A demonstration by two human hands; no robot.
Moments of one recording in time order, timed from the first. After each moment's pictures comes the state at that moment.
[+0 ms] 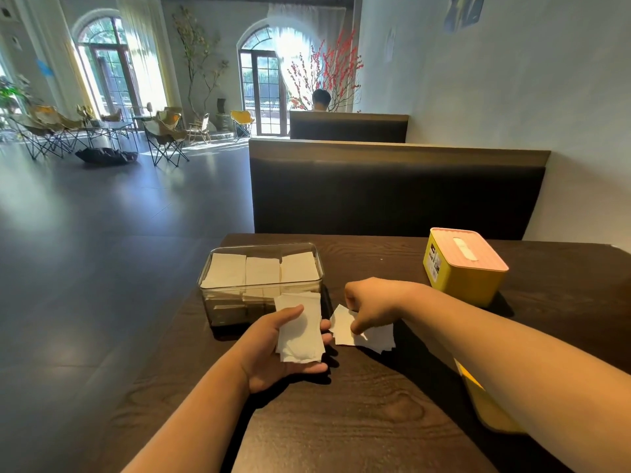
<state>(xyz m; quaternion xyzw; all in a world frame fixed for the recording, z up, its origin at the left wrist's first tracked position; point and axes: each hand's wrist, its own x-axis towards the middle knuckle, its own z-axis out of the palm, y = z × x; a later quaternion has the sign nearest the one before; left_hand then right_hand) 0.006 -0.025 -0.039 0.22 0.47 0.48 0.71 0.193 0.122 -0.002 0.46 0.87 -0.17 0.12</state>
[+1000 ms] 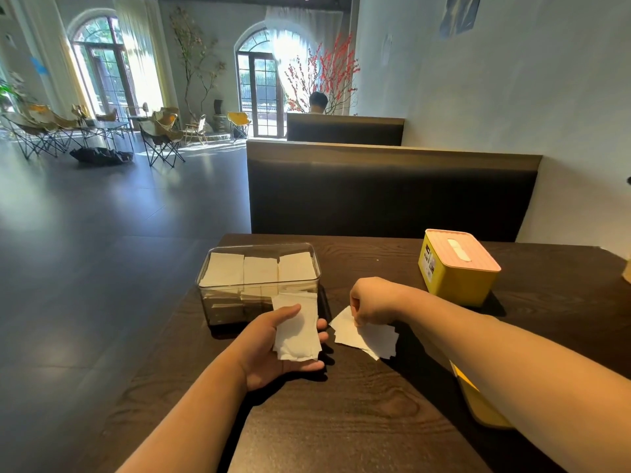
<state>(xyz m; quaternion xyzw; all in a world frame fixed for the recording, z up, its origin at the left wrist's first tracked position) 0.003 -0.026 -0.040 0.23 0.46 0.48 0.71 0.196 0.118 -0.008 0.51 0.85 -0.14 0.09</state>
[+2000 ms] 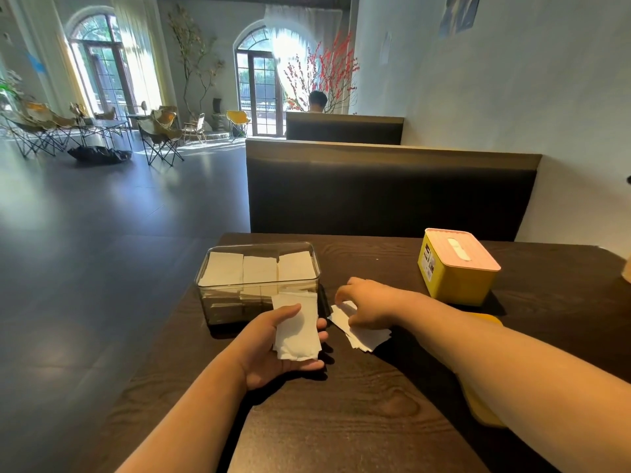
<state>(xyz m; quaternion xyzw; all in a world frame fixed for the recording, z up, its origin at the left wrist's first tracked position) 0.004 -0.025 -0.040 0.23 0.47 0.48 0.70 0.194 0.119 -0.017 0.46 0.88 -0.12 0.09</state>
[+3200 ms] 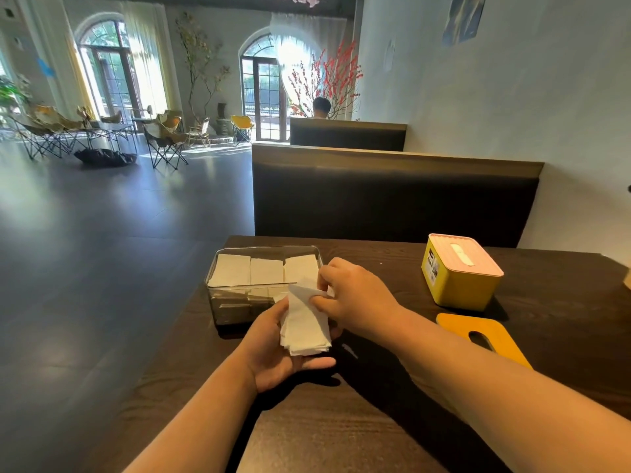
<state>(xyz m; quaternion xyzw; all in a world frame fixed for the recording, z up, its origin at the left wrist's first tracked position) 0.002 -0.026 -0.047 0.19 0.39 0.53 0.73 0.161 0.052 0.016 0.39 0.90 -0.05 -0.19</state>
